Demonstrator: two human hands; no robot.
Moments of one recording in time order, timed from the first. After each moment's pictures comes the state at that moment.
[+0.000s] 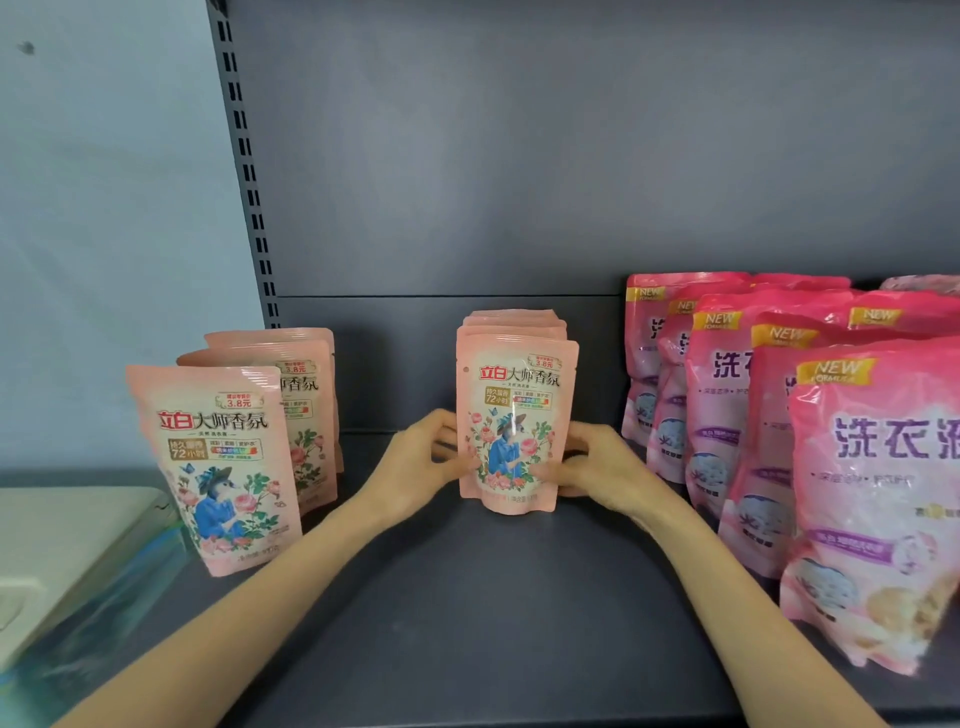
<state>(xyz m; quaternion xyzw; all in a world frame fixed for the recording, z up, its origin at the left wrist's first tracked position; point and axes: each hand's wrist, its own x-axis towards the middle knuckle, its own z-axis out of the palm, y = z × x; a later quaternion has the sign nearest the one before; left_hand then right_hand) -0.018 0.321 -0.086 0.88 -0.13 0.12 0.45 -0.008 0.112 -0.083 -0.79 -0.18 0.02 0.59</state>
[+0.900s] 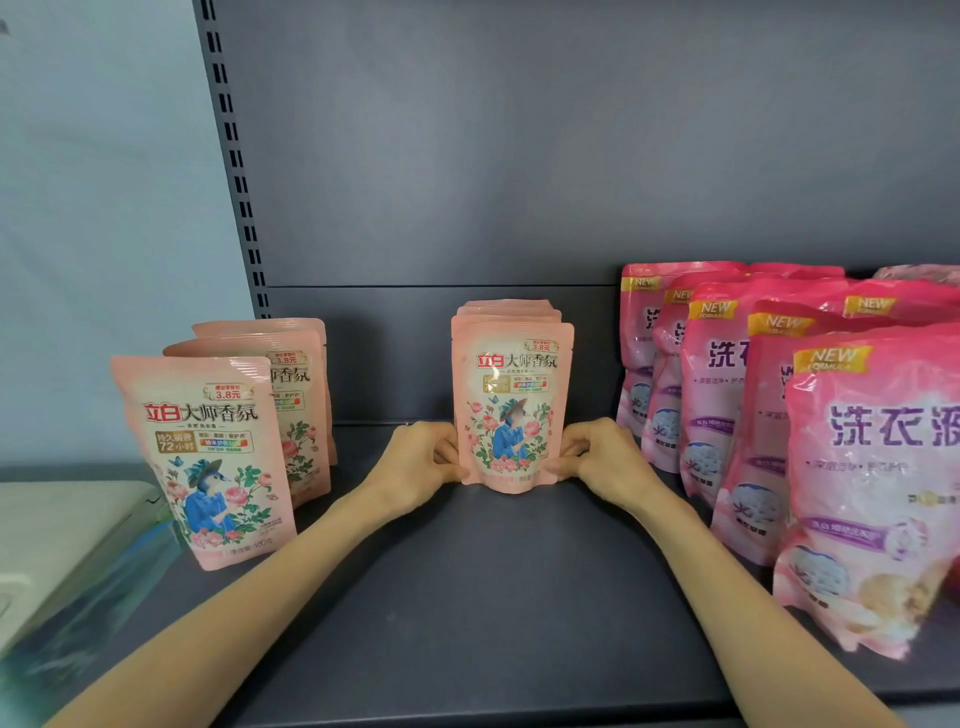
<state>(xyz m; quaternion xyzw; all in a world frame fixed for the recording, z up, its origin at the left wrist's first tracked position) -0.006 0.322 -0.095 0.92 -0.13 0.11 0.34 0.006 0.101 -0.093 -0.90 -0.12 -0.07 0.42</state>
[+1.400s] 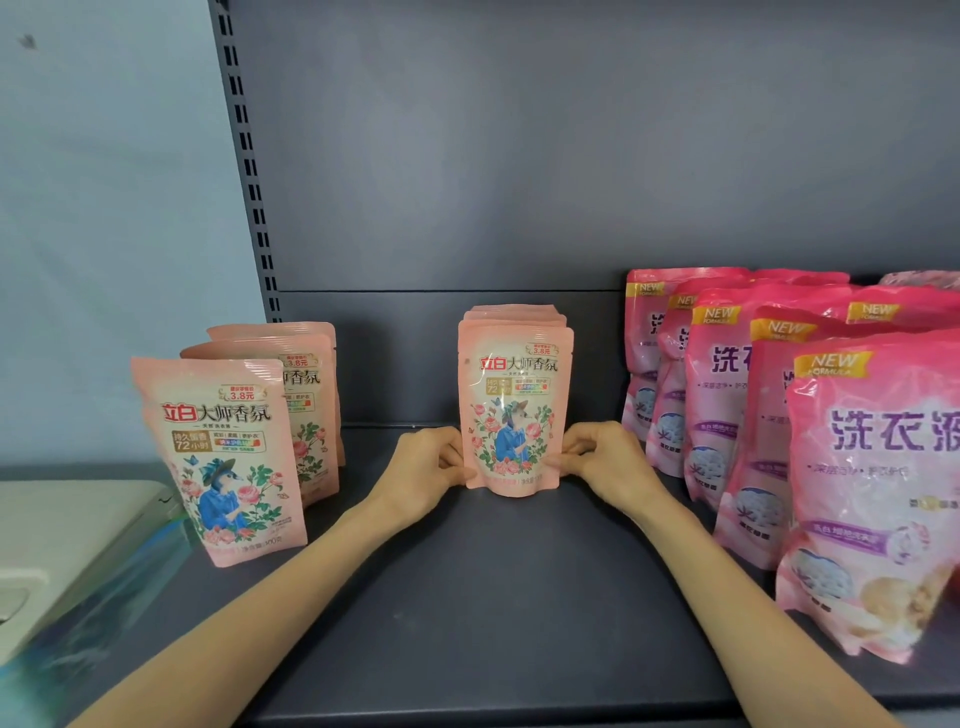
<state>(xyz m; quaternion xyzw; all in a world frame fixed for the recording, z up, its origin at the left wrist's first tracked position) -0.015 0.318 -0.096 0.92 -0.13 0.13 0.34 0.001 0.104 -0.093 -0.88 -0.12 -0.09 0.45</state>
